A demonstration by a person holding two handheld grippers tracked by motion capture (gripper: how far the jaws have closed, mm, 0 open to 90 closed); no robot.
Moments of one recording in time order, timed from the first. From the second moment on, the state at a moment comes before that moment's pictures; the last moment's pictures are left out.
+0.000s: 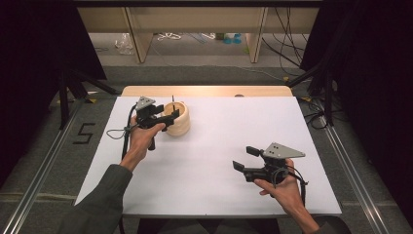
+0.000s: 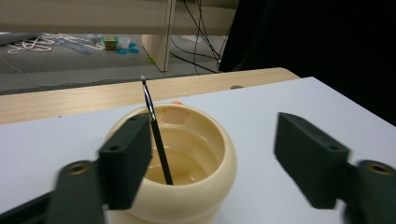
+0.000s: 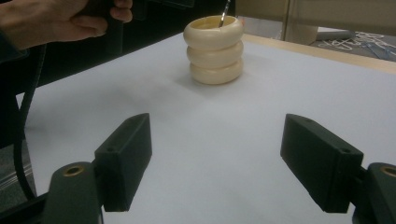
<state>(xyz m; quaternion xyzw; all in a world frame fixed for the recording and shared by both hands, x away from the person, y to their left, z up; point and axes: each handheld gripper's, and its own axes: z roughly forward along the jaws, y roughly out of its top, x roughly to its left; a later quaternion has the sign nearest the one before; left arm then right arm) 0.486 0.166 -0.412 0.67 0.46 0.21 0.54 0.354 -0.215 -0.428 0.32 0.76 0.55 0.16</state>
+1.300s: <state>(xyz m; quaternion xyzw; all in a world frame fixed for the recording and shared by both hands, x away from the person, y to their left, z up) 0.407 0.156 -0.421 0.70 0.38 0.22 0.56 0.352 -0.213 -0.425 0.32 0.74 0.57 0.15</state>
